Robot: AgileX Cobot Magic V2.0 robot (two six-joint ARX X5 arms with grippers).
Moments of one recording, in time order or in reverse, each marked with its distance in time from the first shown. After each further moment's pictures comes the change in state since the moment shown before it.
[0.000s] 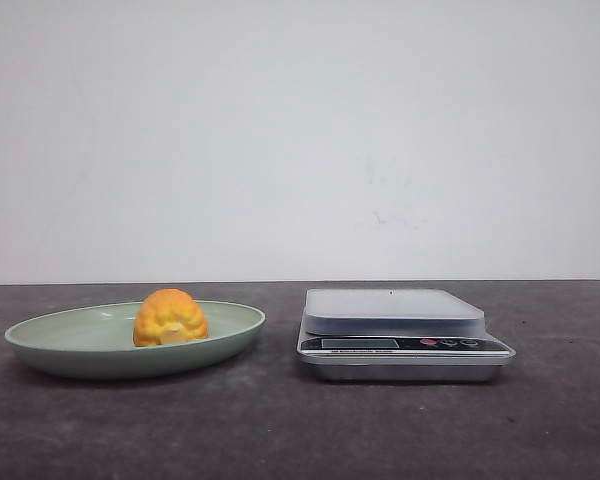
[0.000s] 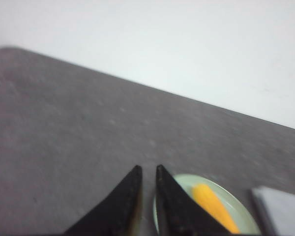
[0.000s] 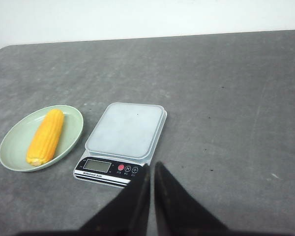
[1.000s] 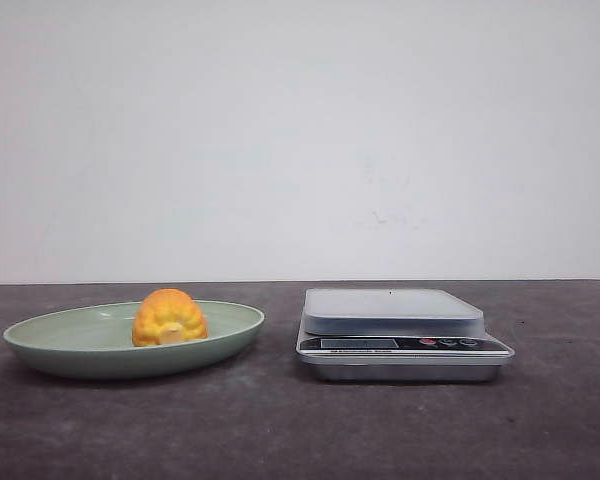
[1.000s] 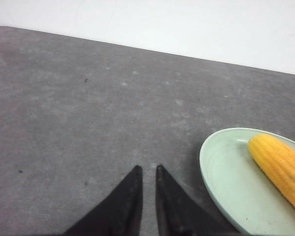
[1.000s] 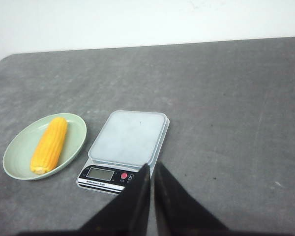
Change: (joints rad) left arm 0.129 -0.198 -0.607 0.404 0.141 0.118; right arm 0.000 0.000 0.000 0.034 0.000 0.001
